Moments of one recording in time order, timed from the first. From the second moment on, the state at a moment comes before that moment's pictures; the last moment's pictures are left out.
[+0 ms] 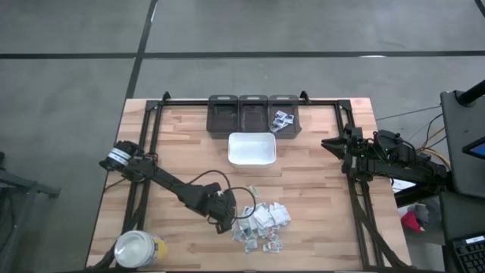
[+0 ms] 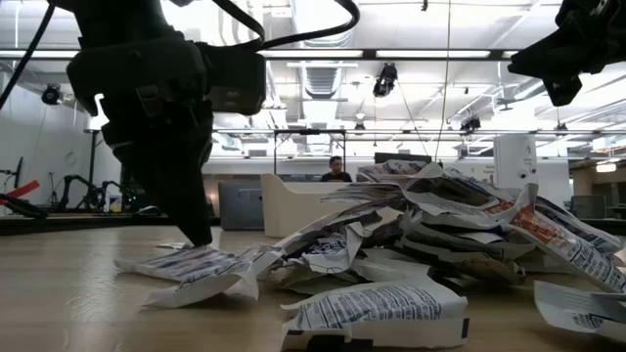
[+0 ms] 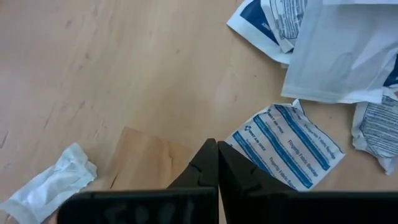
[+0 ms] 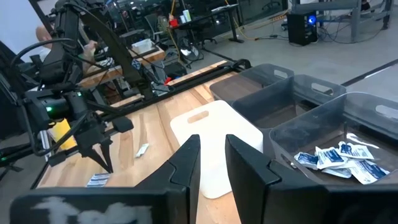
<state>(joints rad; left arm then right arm) -0.44 1.82 1.12 -0.46 -0.19 -0.77 -0.21 0.02 0.38 -0.49 0.03 0.33</state>
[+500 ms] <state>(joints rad) -0.42 1.82 1.11 -0.44 -0.13 -0.81 -0.21 0.02 0.38 -0.49 0.03 0.33</state>
